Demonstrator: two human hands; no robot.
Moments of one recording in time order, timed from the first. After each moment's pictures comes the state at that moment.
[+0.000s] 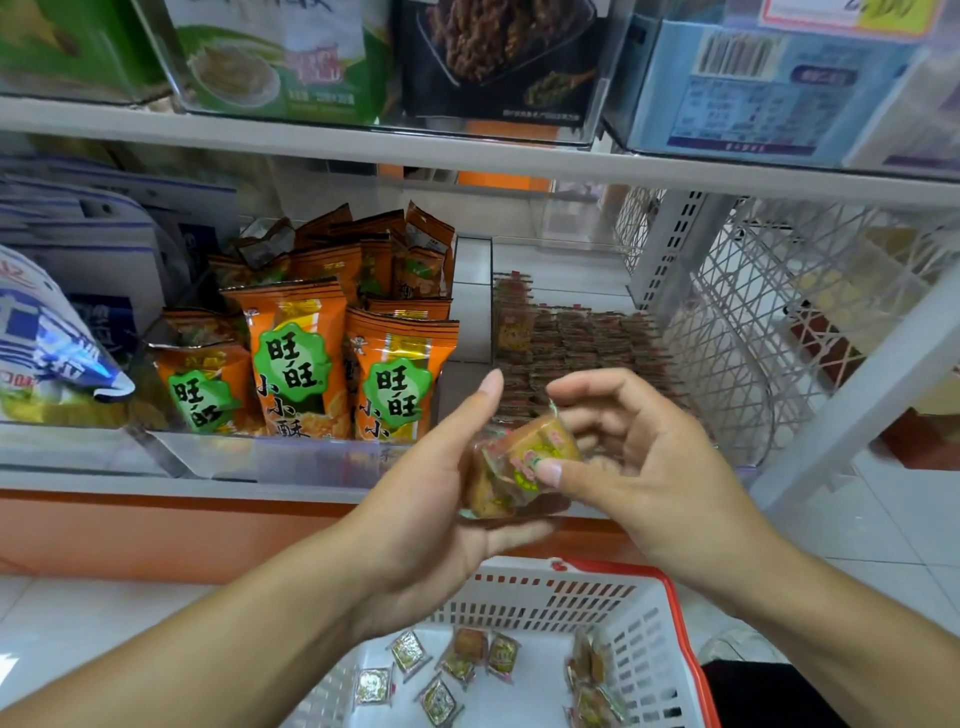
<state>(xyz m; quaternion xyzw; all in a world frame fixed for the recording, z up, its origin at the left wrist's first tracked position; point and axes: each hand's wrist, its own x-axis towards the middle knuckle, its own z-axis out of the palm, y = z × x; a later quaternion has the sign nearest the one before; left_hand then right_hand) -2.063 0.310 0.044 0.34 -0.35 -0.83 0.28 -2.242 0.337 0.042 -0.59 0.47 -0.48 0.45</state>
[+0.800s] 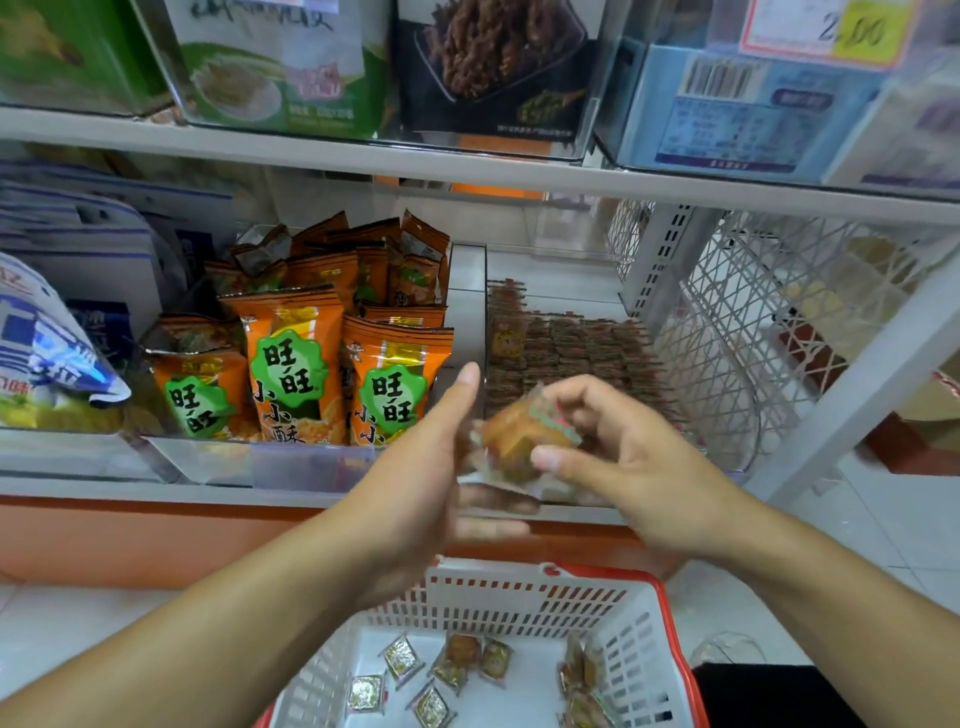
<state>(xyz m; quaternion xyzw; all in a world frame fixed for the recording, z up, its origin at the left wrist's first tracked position) -2.062 0.297 0.041 0.42 -0.39 -0.76 0.29 -2.257 0.316 0.043 -0.70 0.47 -0.35 0.40</state>
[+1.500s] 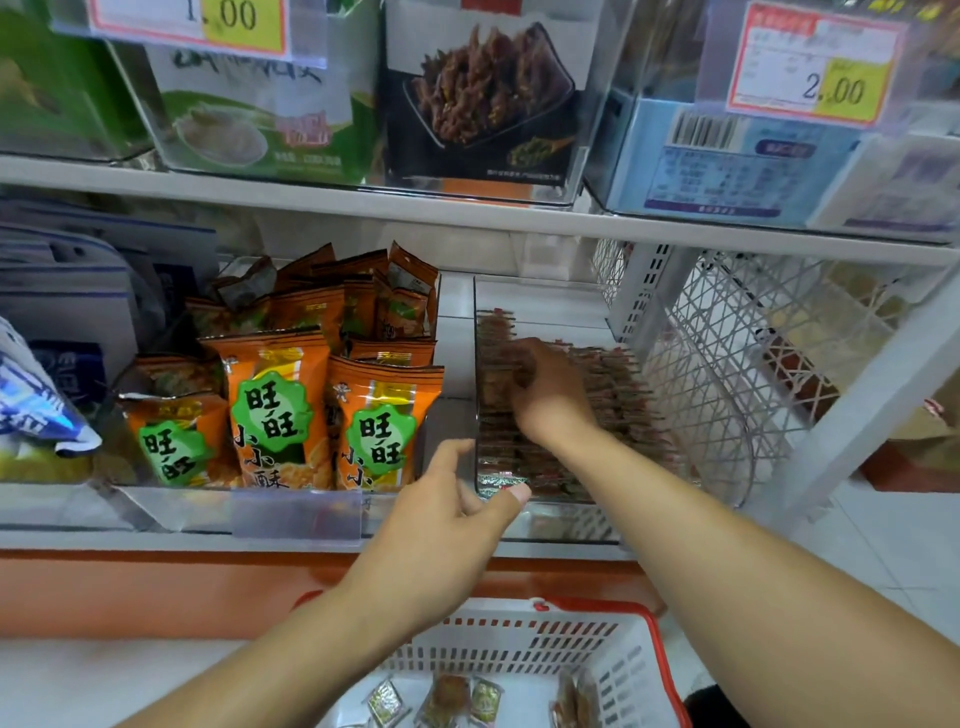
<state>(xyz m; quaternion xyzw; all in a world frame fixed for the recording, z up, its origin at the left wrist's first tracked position) -2.067 0.284 0.008 0.54 -0.65 -0.47 0.26 -2.236 0.175 -0.001 -0.59 0.73 -0.31 0.17</state>
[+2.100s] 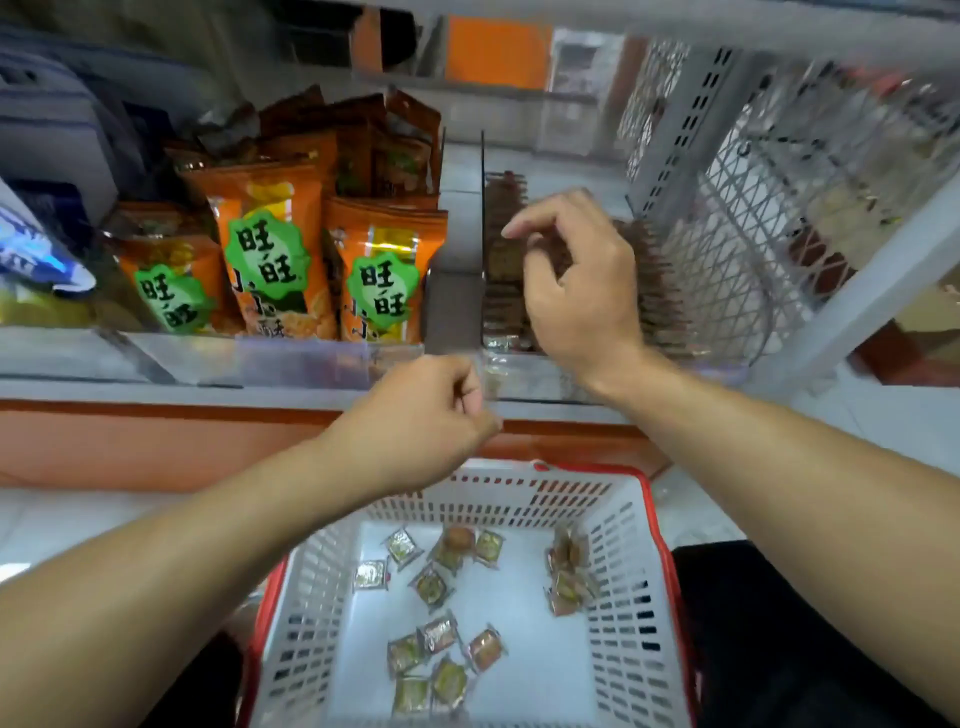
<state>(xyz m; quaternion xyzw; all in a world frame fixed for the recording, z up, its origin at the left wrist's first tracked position) -2.045 0.296 -0.007 0.51 -0.74 -0.39 0.18 -2.222 0.251 0.016 -0.69 0.49 -0.53 0.01</state>
